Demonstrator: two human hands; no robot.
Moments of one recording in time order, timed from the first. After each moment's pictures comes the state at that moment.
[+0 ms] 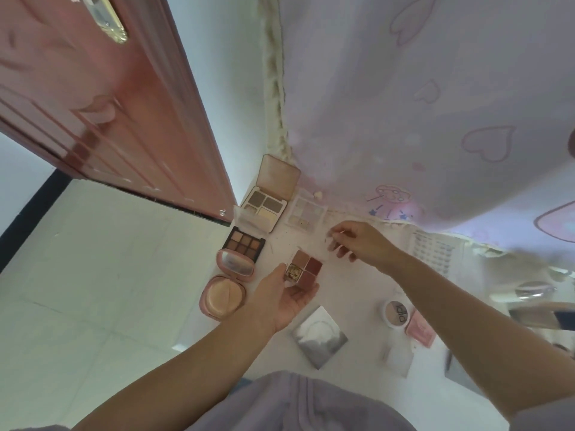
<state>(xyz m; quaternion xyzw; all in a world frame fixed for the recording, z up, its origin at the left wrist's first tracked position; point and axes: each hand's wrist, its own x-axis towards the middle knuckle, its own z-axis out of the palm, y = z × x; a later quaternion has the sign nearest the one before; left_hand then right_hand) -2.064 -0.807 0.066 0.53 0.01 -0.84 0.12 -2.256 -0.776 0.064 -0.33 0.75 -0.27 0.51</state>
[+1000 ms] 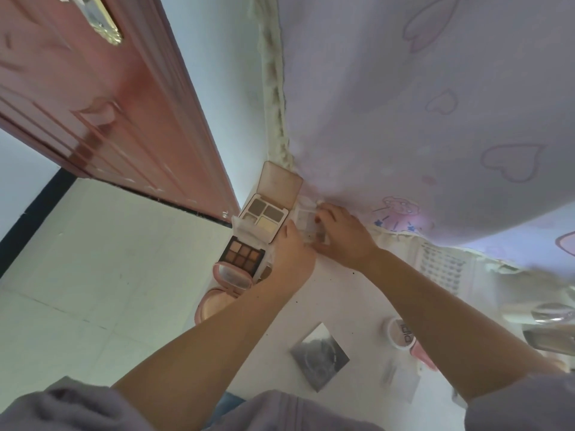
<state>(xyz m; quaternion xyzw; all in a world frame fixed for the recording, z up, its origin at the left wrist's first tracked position) -2.118 -0.853 0.056 0.53 -0.68 -0.50 0.06 -2.253 -0.821 0.032 -0.64 0.74 -0.04 0.19</state>
